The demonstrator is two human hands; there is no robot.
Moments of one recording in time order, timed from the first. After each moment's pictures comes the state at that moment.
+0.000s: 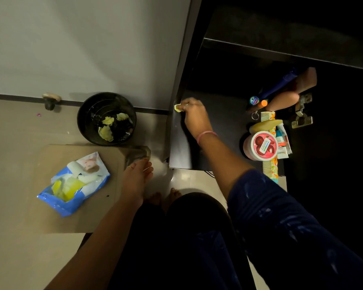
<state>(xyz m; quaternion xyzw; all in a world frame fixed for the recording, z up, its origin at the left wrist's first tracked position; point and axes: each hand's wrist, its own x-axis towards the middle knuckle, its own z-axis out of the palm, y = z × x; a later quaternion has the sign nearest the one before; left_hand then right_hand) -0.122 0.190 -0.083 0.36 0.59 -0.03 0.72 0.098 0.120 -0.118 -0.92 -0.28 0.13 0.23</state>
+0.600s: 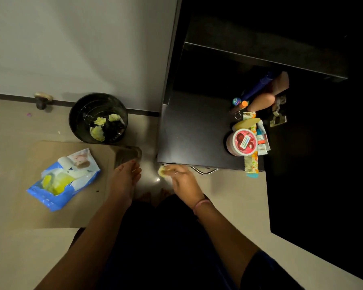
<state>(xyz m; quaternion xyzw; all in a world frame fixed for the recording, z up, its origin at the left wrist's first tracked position) -0.140 0.177 -0.066 0.34 0.59 0.01 0.73 -0.069 0.017 -0.102 -0.88 -0.32 0.22 0.28</state>
